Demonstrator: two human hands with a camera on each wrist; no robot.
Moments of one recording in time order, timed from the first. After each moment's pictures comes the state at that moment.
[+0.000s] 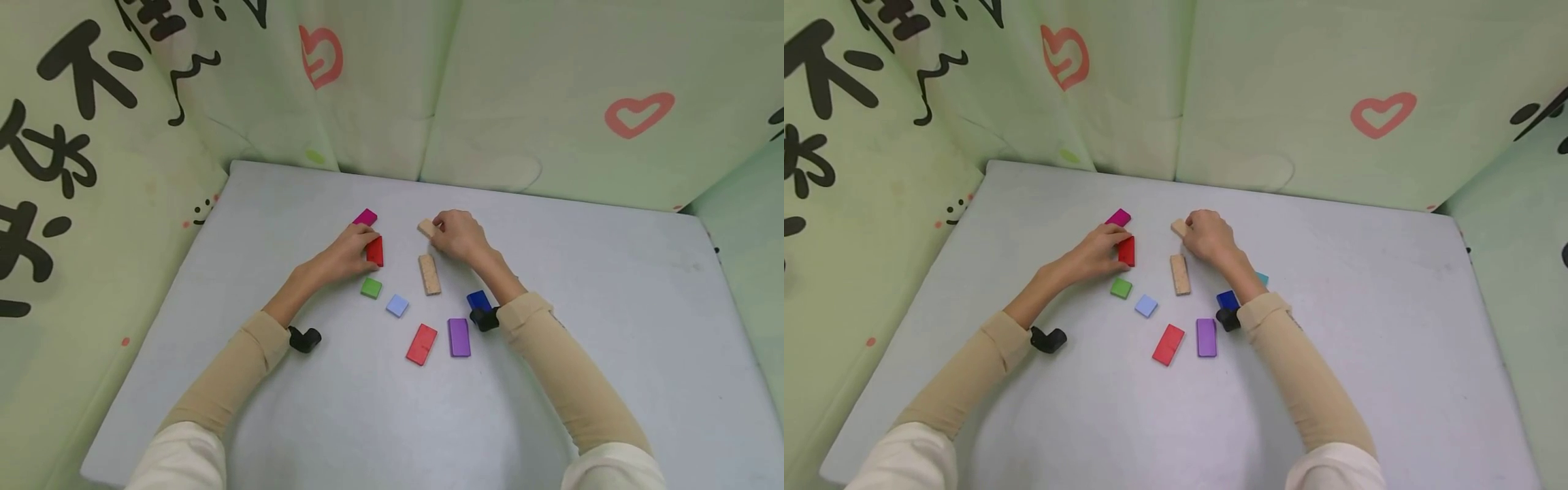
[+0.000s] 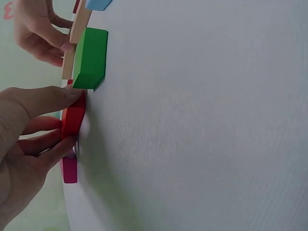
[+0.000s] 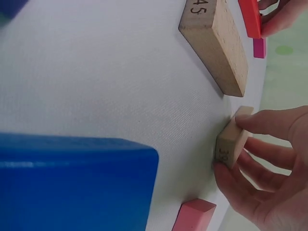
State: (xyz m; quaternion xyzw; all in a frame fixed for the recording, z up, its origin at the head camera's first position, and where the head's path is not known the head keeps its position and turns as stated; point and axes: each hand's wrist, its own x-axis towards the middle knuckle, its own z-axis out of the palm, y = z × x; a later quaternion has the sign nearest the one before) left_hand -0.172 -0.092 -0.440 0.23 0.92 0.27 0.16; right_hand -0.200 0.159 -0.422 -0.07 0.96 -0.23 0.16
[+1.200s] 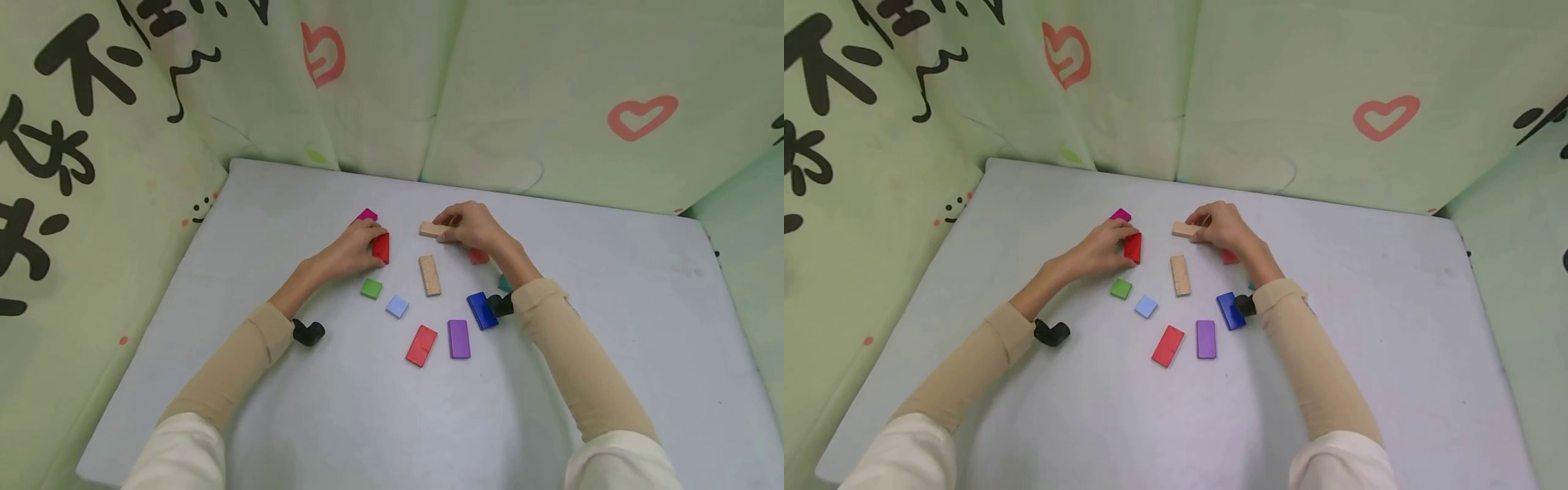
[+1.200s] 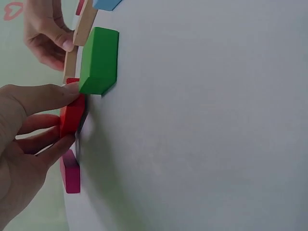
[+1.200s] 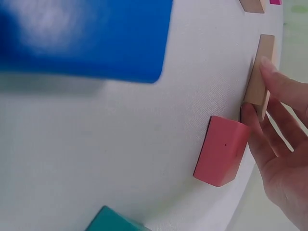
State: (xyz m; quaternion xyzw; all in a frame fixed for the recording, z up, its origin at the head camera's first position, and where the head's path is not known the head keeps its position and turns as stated) left_hand -0.182 -0.084 -0.440 0.24 0.92 0.28 0.16; right_hand -0.226 0.192 -0.430 -0.11 0.93 -0.30 0.18
